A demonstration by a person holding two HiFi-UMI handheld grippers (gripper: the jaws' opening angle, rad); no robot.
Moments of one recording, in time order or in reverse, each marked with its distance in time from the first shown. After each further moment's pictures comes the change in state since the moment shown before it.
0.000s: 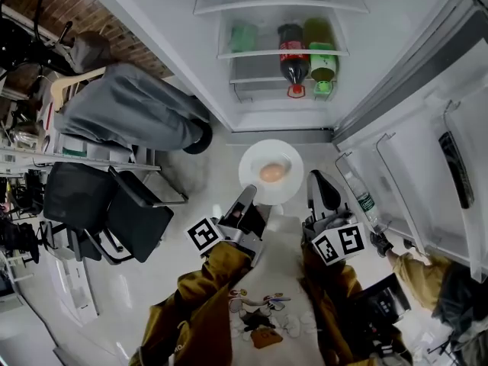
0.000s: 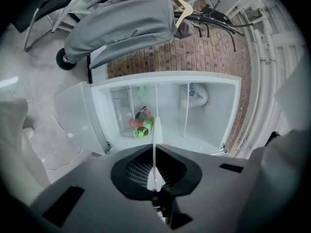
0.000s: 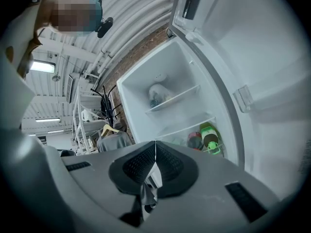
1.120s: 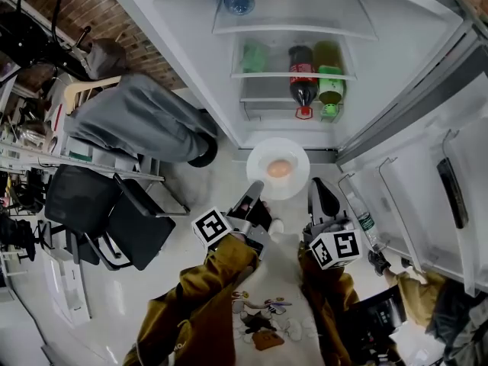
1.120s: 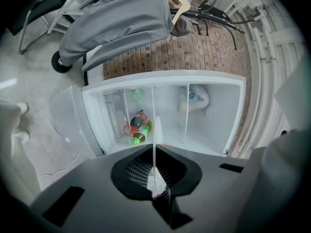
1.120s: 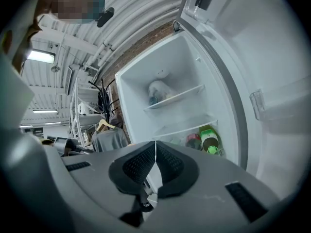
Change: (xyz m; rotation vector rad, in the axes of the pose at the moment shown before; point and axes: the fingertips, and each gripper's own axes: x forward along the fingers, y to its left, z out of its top) left arm 0.041 -0.020 0.029 0.023 -0.029 -0.013; right arm 0.031 -0.002 0.005 -0.072 0.026 -0.029
